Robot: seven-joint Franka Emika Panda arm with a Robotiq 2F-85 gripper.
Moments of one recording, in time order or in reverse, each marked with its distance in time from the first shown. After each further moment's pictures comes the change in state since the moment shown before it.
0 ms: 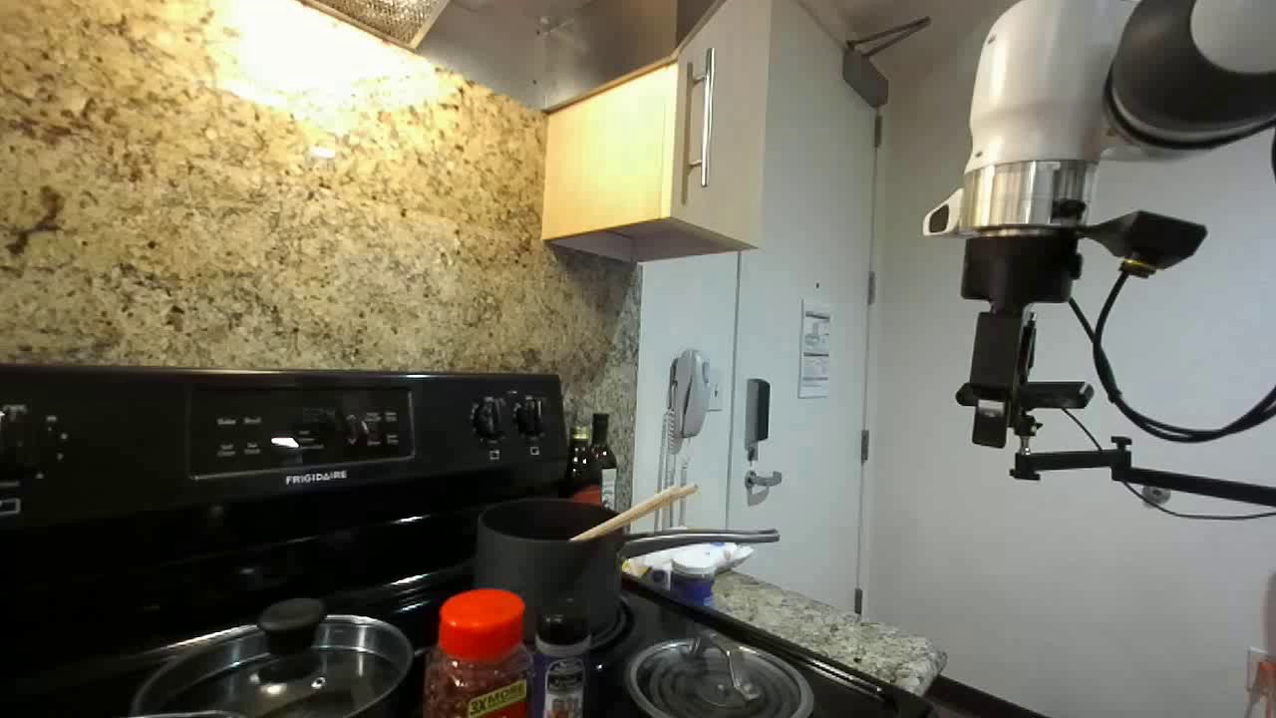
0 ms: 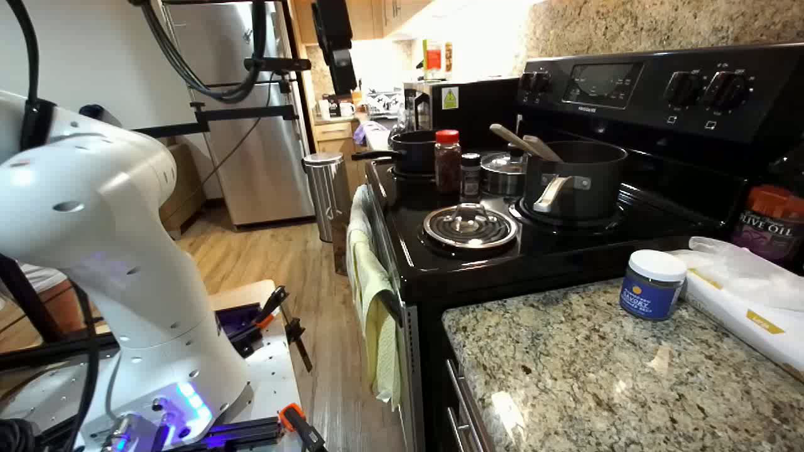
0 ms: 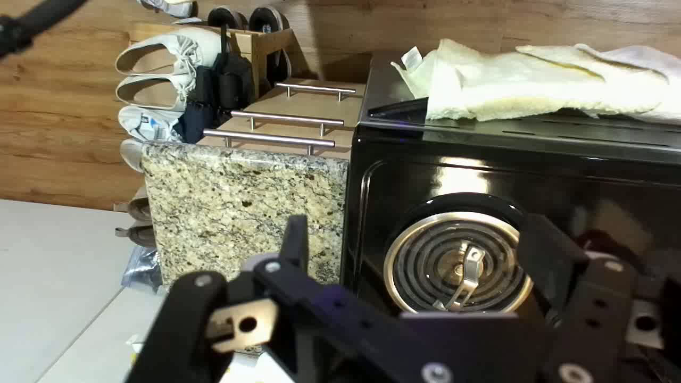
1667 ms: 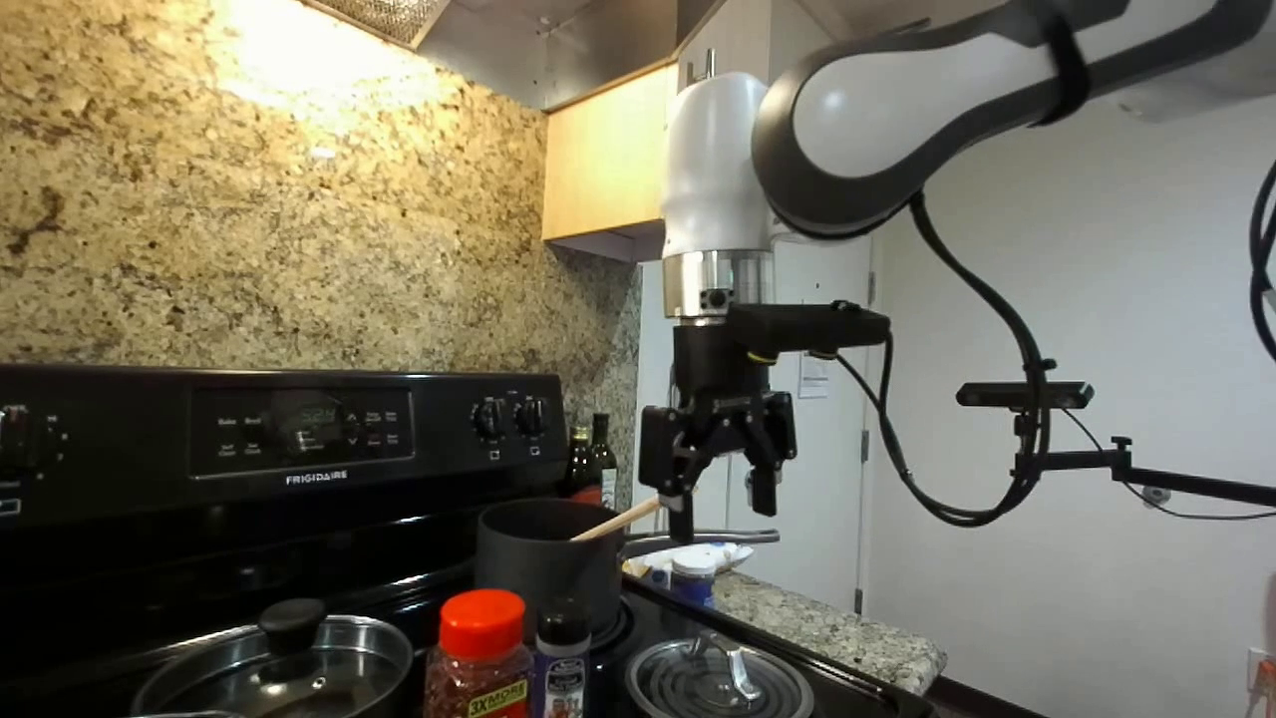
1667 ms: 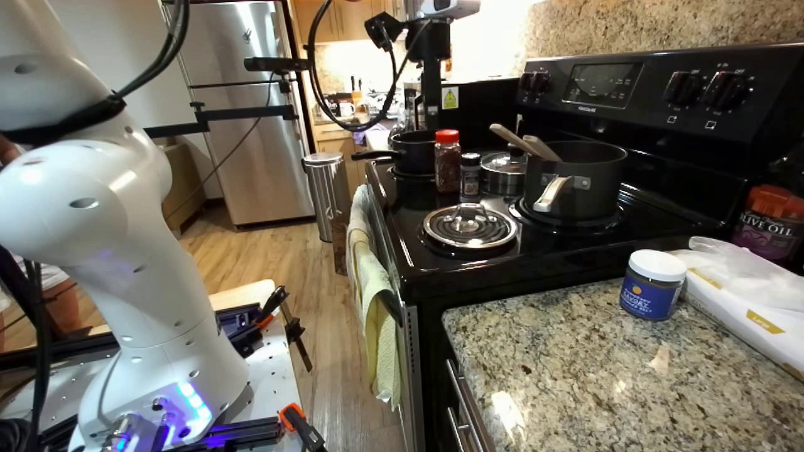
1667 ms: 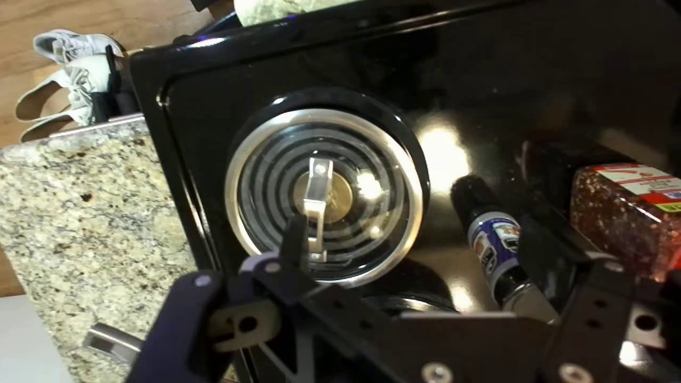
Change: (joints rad) arm 0.081 0.750 0.184 0.399 0.050 0.226 0.545
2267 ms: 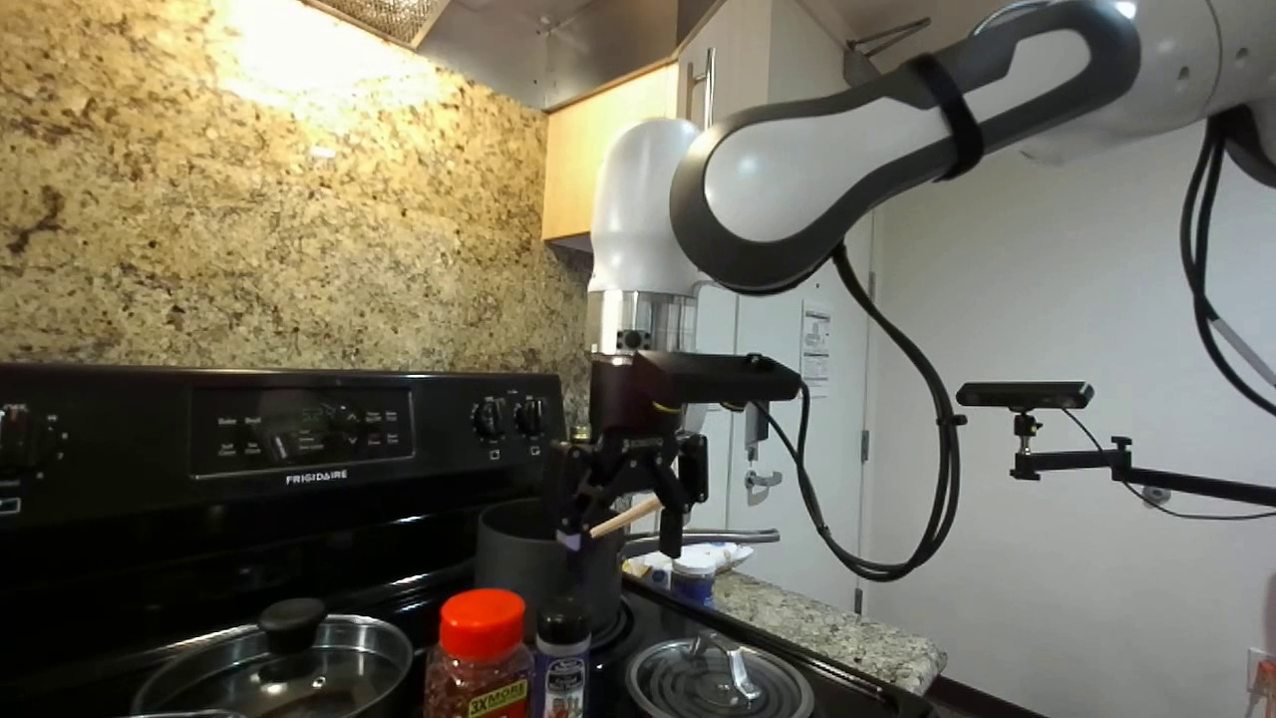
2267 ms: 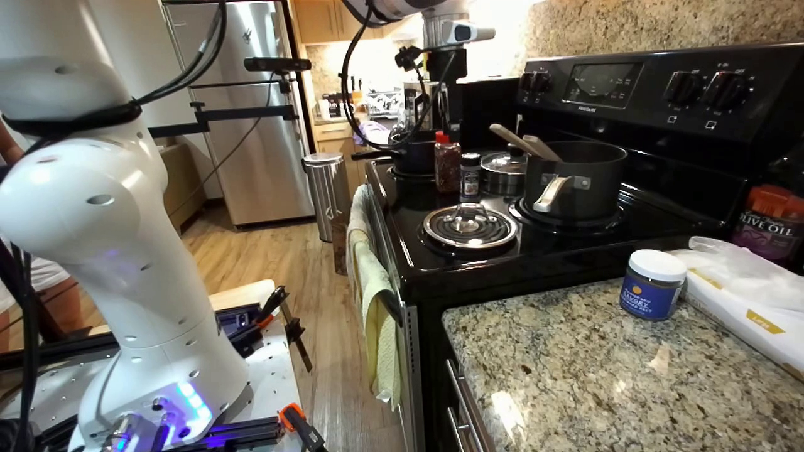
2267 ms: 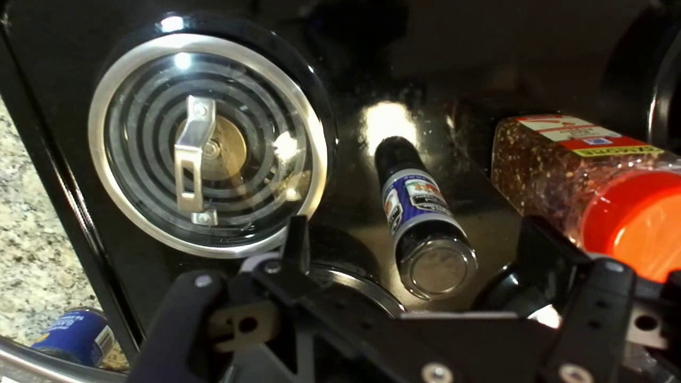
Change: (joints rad) arm 0.085 0.179 -0.045 0.092 -0.001 0.173 0.002
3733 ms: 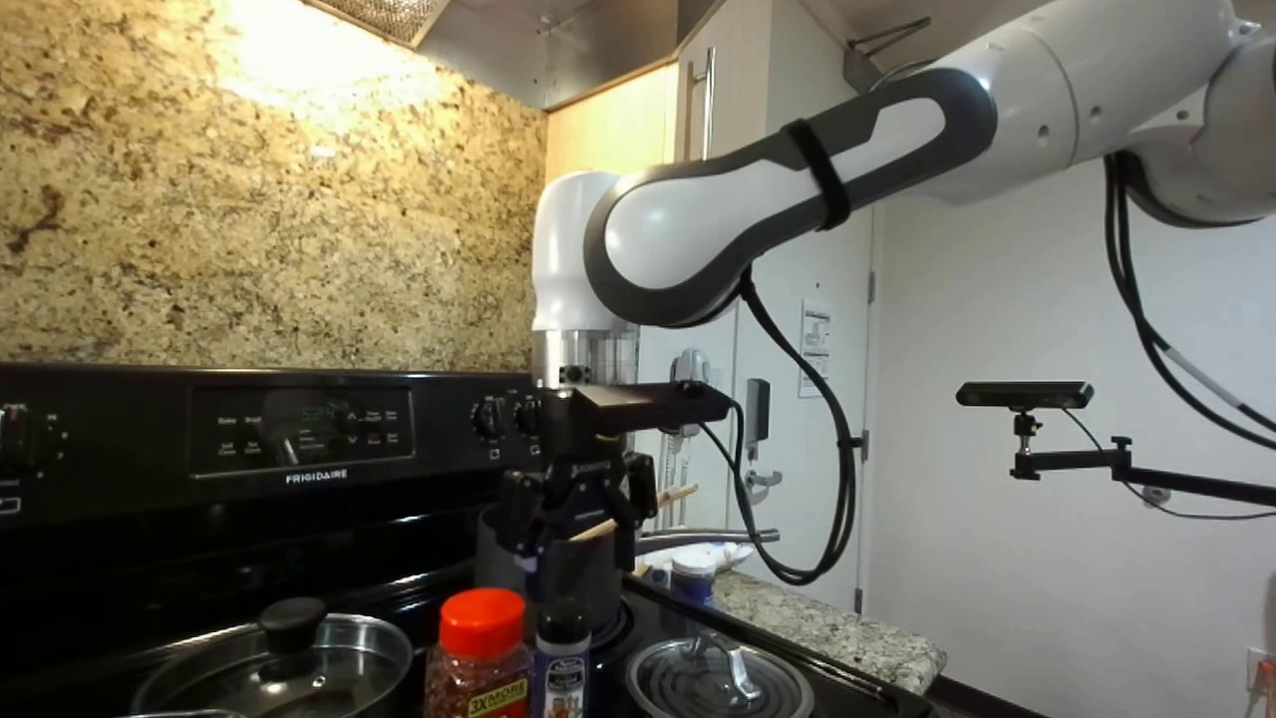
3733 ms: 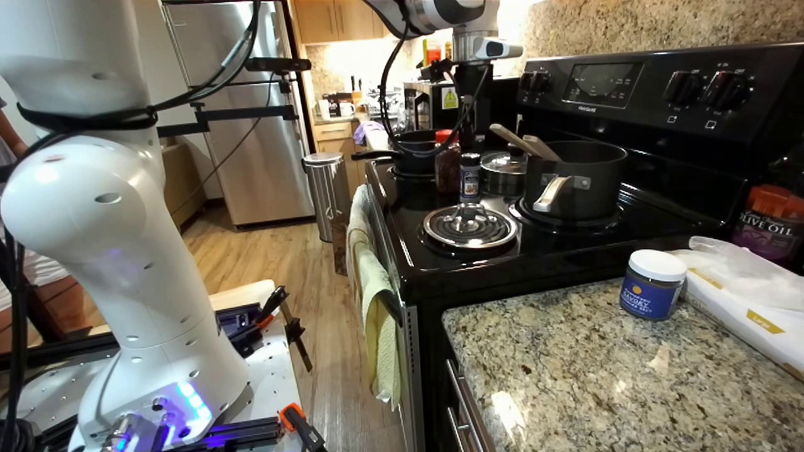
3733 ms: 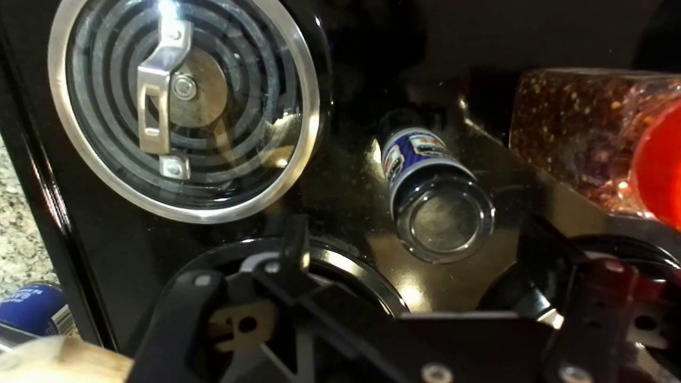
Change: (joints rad) arm 0.042 0.193 -0.071 0.191 -0.017 -0.062 -0.075
